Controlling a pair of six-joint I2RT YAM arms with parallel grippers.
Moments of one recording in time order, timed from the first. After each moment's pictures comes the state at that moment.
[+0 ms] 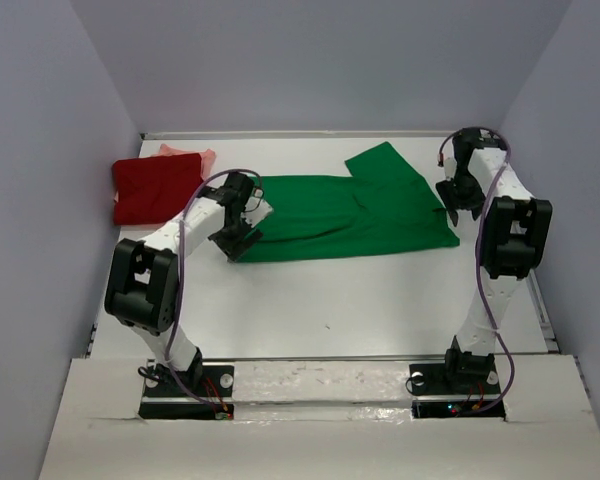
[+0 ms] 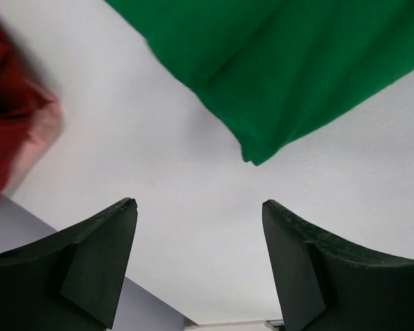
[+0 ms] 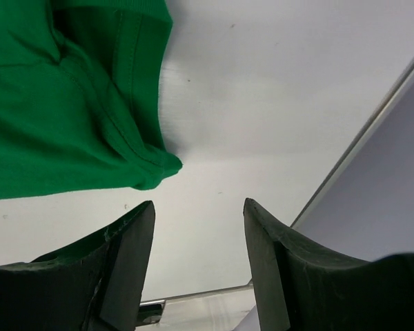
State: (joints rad) left arm -0.36 1.68 1.16 -0.83 -0.18 0.46; right arm -0.10 2.08 1.79 -1.15 0.23 -0.32
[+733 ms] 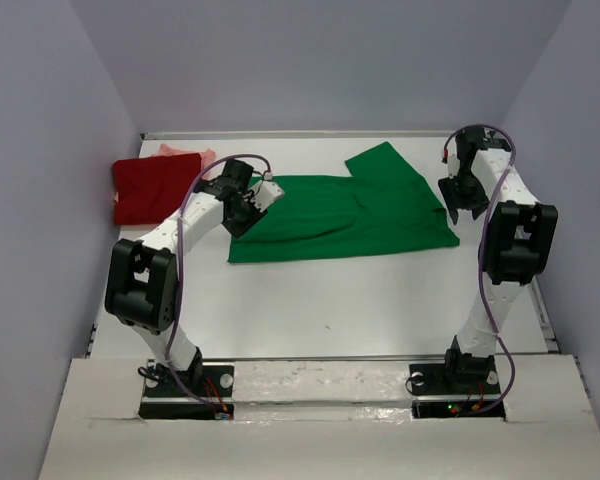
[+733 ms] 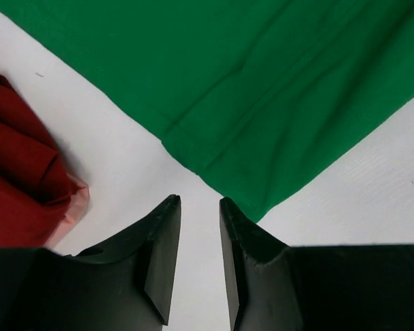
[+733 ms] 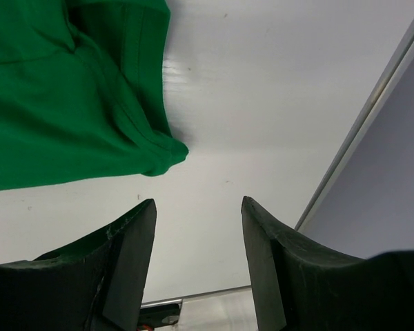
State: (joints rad) left arm -0.35 1.66 1.26 -0.70 -0.01 0.53; right arm -0.10 2.02 1.78 -1.14 0.21 -0.26
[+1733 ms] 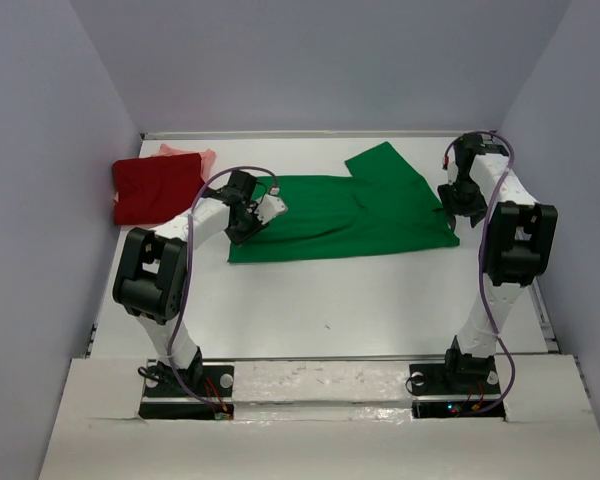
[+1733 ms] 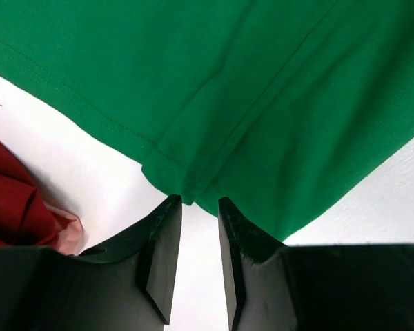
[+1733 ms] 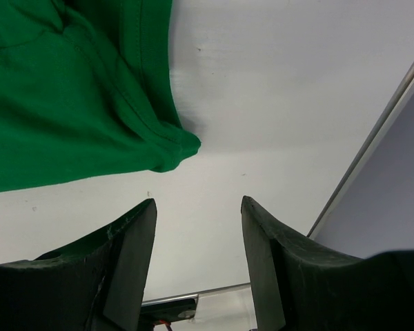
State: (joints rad) left arm -0.35 1.74 1.17 -0.59 -0.01 0.67; right arm -0.10 2.00 1.69 -1.11 0.21 -0.20
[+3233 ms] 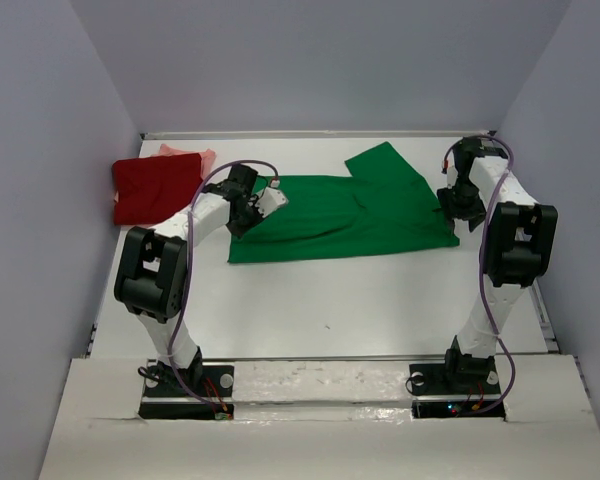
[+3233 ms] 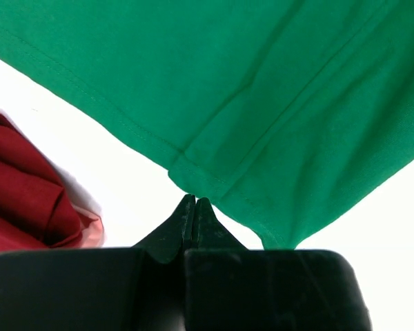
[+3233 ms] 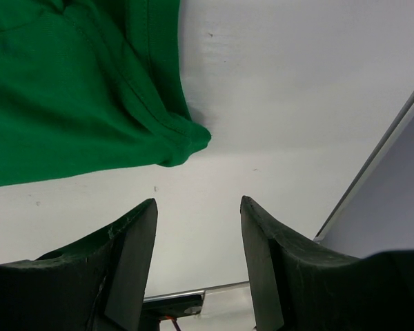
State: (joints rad) left arm -0.35 1.75 1.22 -0.60 -0.03 0.67; right arm -0.10 1.99 1.65 -1.11 0.20 -0.18
